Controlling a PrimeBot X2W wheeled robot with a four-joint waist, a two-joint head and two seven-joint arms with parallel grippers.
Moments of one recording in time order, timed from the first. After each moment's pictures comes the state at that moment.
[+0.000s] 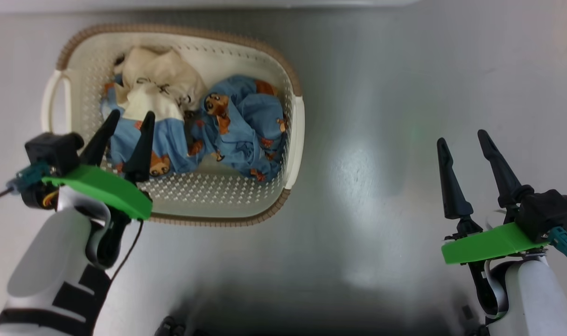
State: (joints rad) left arm -0.69 0.24 -0.39 0.62 -0.63 -0.13 -0.26; right arm -0.27 -0.06 -0.05 0.07 0.09 0.12 -0.25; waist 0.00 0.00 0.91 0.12
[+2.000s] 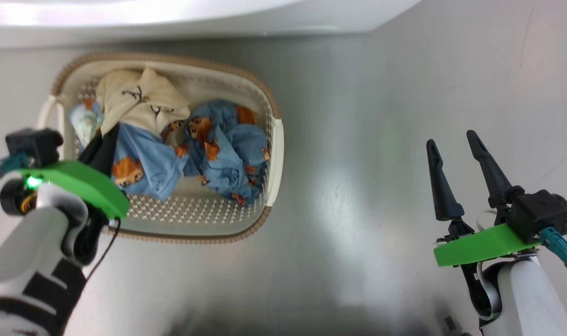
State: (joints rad) left arm -0.81 0.36 -0.68 0.77 -0.93 -0.13 -0.25; right arm -0.27 -0.06 -0.01 0.07 0.11 0.12 -0.25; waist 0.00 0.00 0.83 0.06
